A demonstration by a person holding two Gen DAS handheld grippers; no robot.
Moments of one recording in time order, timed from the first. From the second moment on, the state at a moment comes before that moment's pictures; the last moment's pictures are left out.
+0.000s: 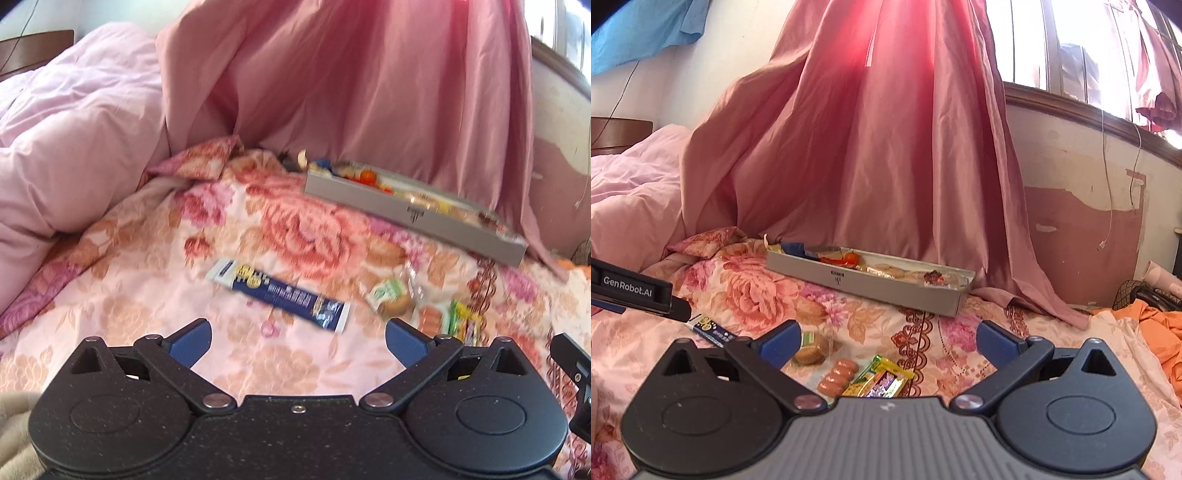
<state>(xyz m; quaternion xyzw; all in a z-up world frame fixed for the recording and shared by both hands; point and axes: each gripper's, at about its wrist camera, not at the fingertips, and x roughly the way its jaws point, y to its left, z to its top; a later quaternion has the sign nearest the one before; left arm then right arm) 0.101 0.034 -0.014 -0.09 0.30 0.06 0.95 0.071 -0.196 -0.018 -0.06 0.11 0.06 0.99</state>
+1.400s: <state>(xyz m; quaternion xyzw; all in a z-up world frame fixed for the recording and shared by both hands) 0.154 0.029 -0.066 -0.06 0.41 0.06 0.91 0.163 -0.181 -0.075 -0.10 0.34 0.12 0.93</state>
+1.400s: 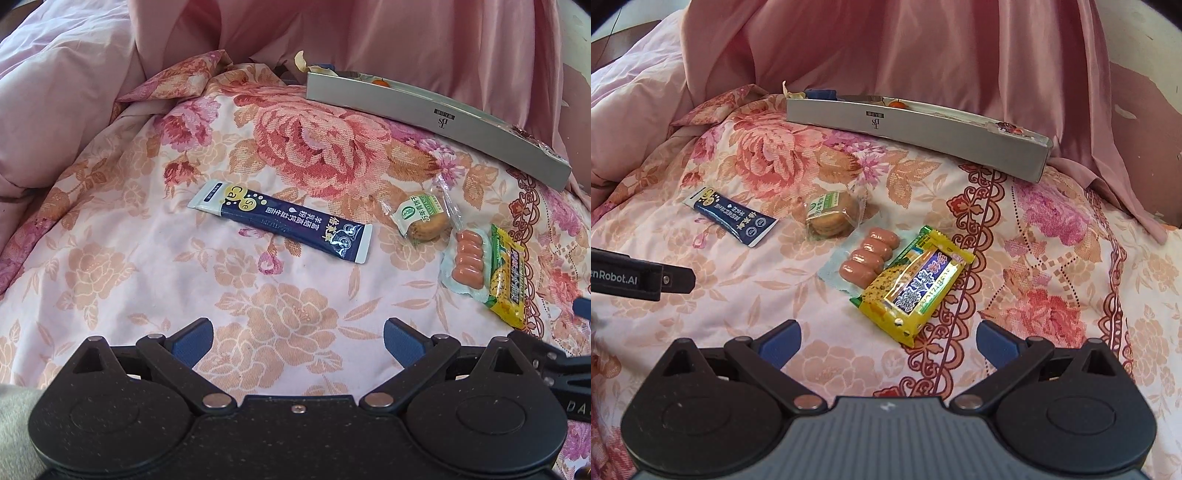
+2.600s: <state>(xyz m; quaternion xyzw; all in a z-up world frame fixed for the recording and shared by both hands) 0.294 -0.032 -0.074 0.08 0.33 -0.24 0.91 0.235 -0.200 -0.102 -0.02 0.36 0.11 0.93</state>
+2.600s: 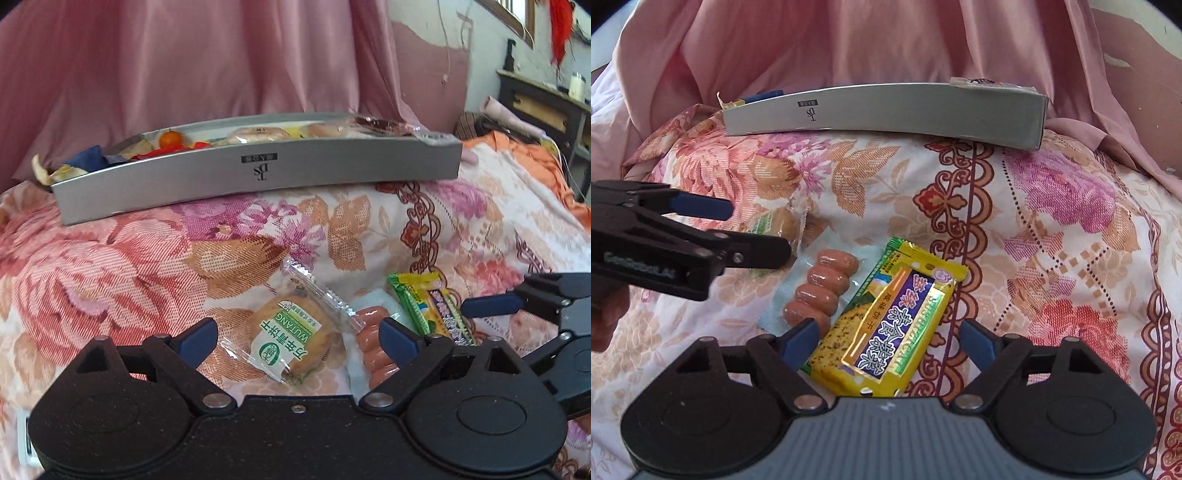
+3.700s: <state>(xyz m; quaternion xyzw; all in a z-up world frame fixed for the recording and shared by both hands) 0.261 -0.041 -0.079 0.16 0.41 -0.23 0.87 0.226 -0.193 -0.098 -0.06 0.37 0.15 0.92</state>
